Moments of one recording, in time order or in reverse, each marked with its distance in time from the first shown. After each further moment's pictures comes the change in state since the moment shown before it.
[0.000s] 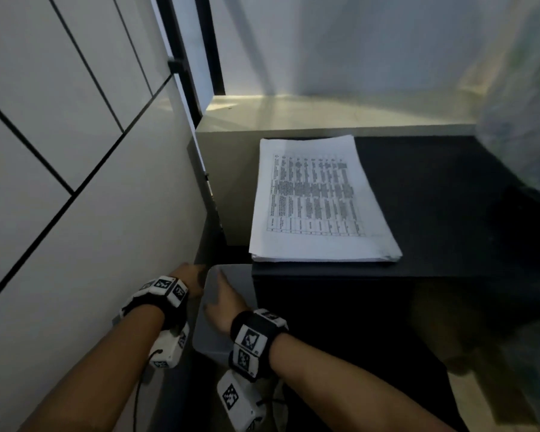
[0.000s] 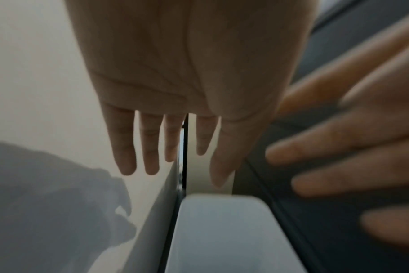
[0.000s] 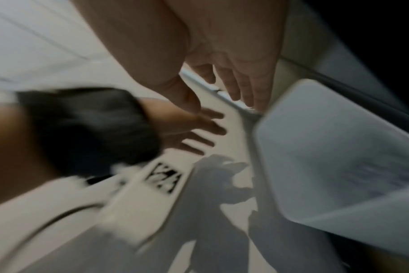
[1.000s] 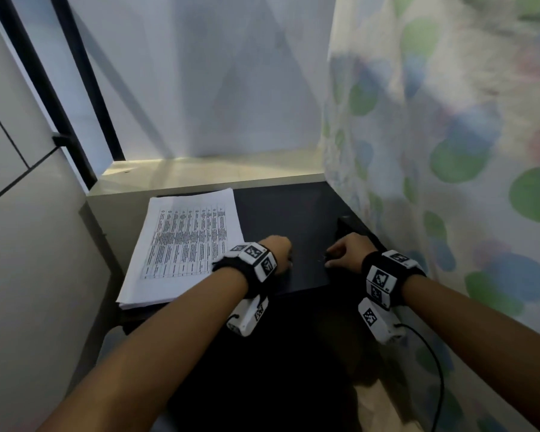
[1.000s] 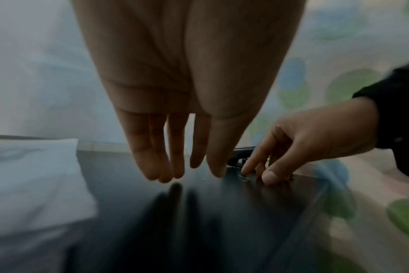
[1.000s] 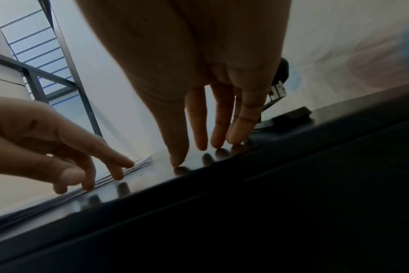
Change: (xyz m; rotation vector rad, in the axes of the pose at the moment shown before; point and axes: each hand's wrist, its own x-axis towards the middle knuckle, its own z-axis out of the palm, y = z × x) left_hand -0.066 0.345 -0.122 0.009 0.279 0.628; right_hand -0.185 0.086 -0.387 -0.525 0.566 0.237
